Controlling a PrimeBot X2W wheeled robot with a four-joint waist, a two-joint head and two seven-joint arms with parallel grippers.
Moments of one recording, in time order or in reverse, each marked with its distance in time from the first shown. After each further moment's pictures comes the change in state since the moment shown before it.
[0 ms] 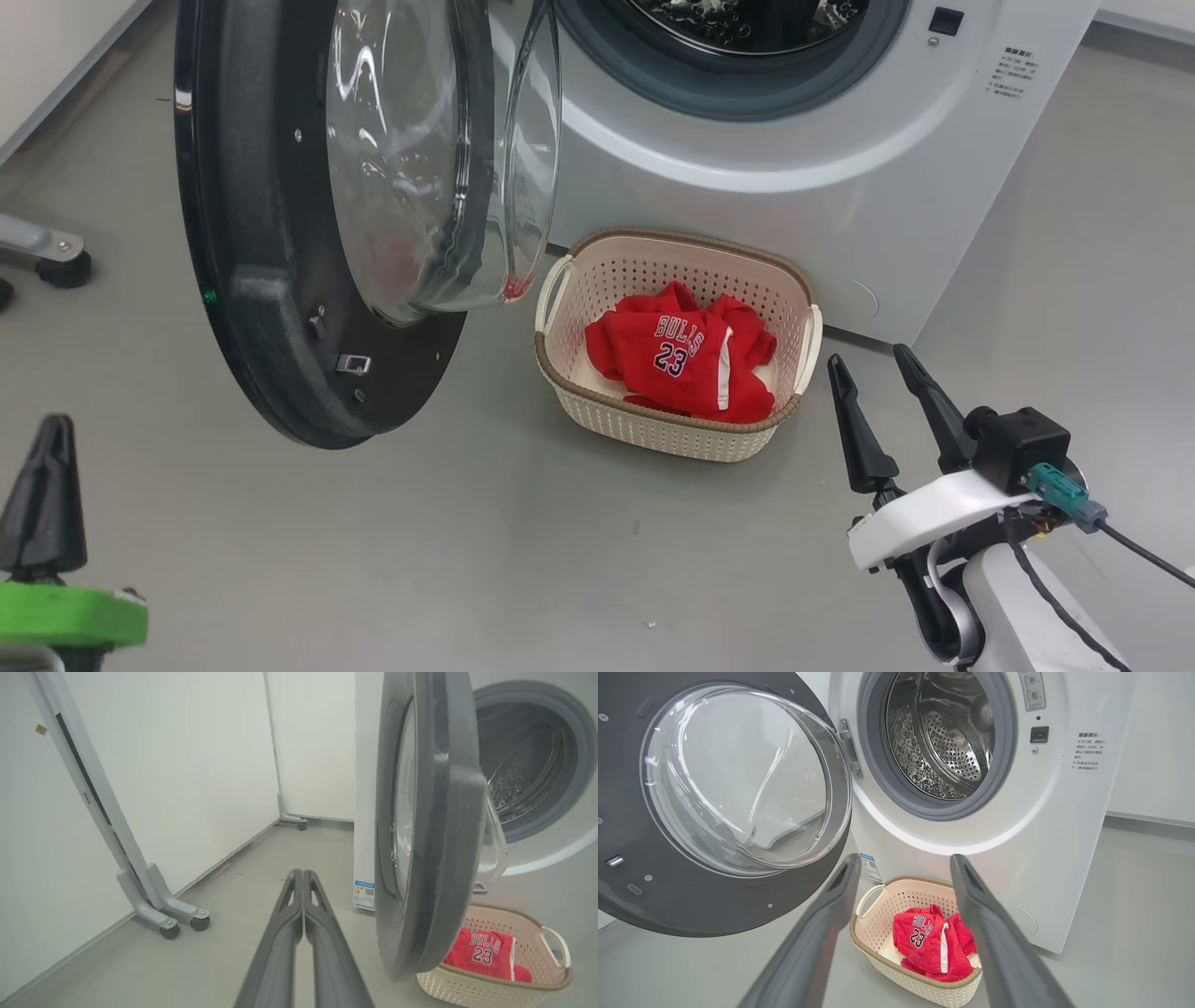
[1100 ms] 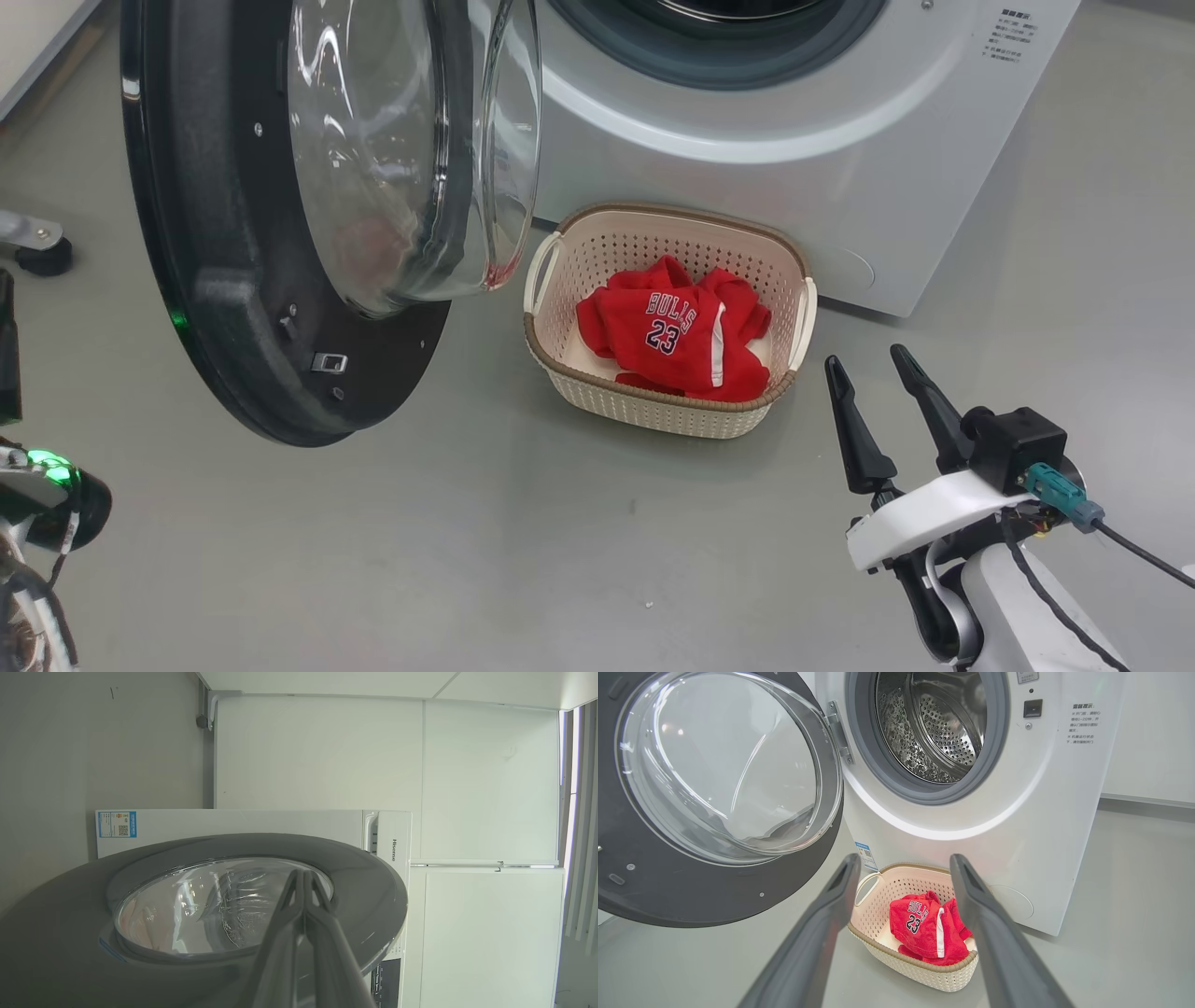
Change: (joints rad) left arm -0.350 -0.240 0.347 -0.032 -1.353 0.262 0.602; right arm -0.001 -0.003 0.008 -0.001 -0.003 0.000 0.000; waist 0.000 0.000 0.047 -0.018
